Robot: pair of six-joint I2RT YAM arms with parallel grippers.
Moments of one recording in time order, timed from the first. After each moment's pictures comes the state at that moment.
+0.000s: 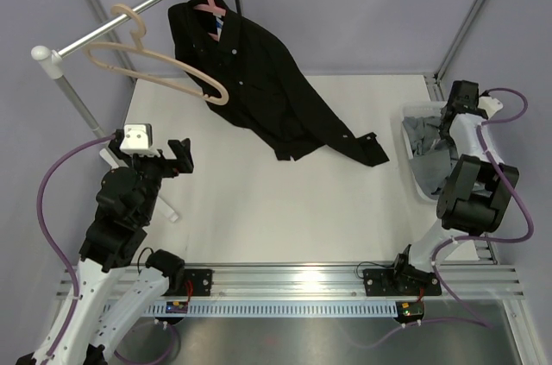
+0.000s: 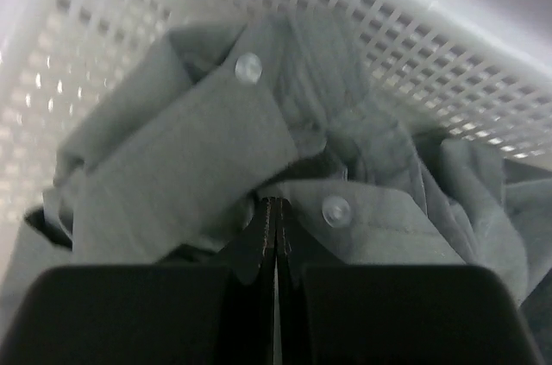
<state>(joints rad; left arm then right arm) -0.41 0.50 0.84 -0.37 -0.34 -0.08 -0.32 1.74 1.37 -0.56 0.49 0.58</state>
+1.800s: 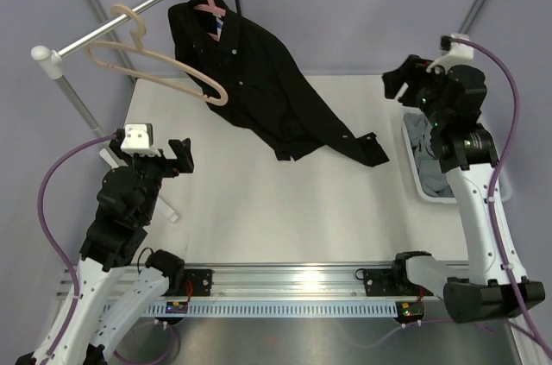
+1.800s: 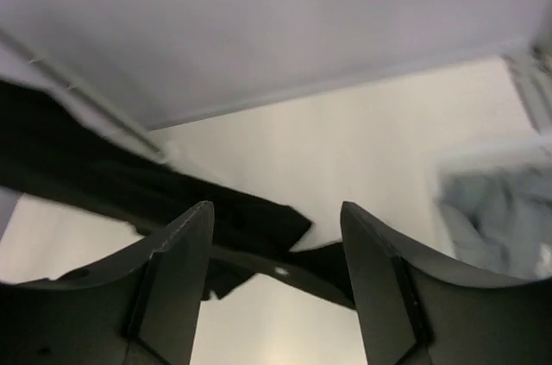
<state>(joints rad) -0.41 0.51 0.84 -0.37 -0.35 -0.08 0.01 1.09 1.33 -0.40 -0.05 0.35</state>
